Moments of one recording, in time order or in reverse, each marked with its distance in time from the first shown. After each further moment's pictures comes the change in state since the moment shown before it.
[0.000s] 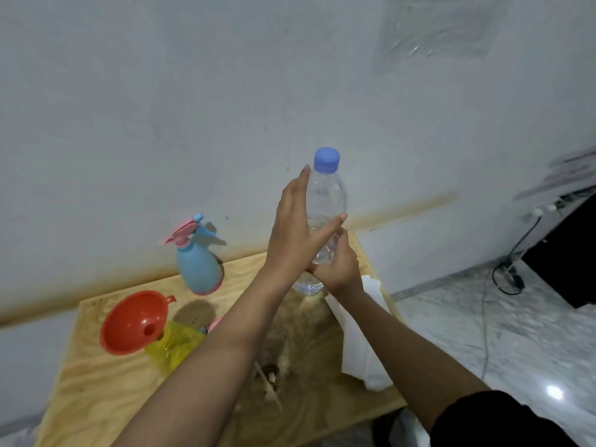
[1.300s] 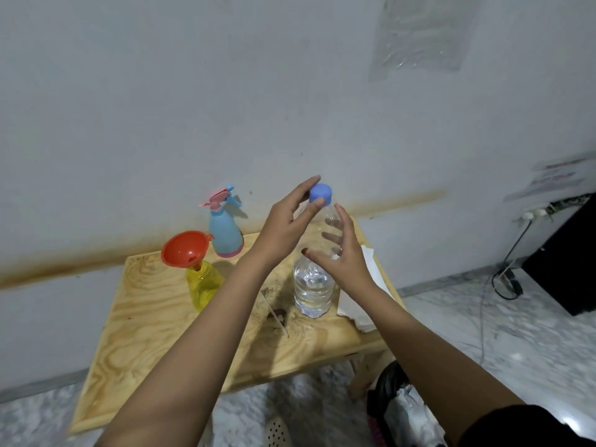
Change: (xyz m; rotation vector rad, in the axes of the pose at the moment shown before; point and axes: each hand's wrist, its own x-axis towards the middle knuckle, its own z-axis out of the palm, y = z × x) left_hand -0.098 0.047 -0.067 -0.269 -0.151 -0.016; right_hand -0.122 -0.039 -0.042 0.349 -0.122 -0.180
